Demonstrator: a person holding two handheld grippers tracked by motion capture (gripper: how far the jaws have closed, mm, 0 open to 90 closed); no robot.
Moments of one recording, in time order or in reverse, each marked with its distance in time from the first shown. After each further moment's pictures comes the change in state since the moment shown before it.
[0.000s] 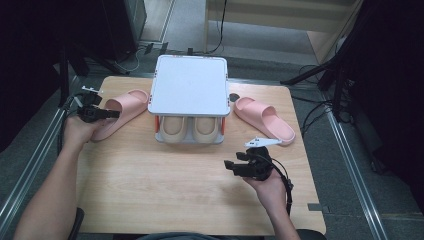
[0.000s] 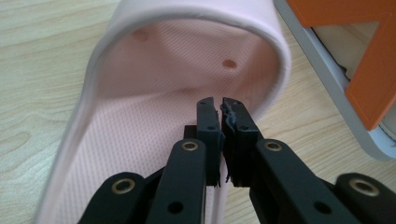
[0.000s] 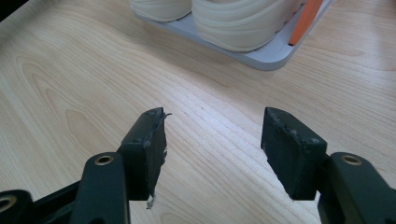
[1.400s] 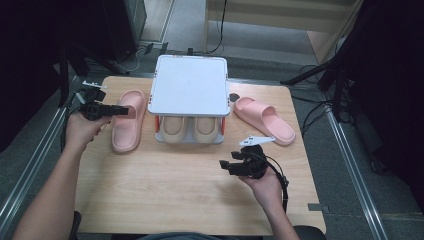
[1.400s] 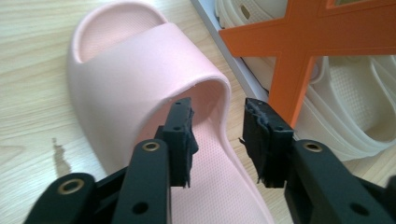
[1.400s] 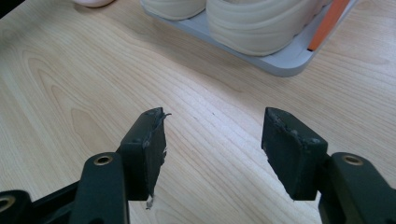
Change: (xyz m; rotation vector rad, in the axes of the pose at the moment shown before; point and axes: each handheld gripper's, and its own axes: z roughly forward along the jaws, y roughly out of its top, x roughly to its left) left arm -0.037 0.012 -0.030 -0.076 -0.060 -0.008; right arm 0.005 0.007 0.011 0.025 0.026 -0.029
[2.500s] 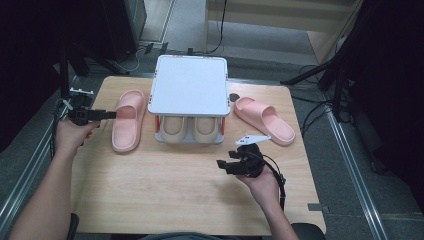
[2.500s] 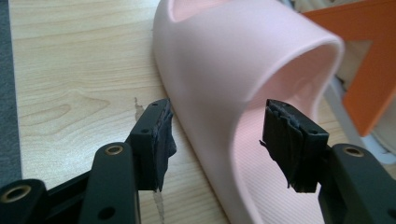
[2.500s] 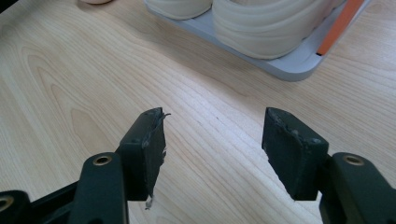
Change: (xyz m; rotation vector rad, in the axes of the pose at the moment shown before) left arm 0.047 -0.026 0.006 0.008 0.101 -0.079; right arm 0.002 0.003 0.006 0.010 0.003 -0.021
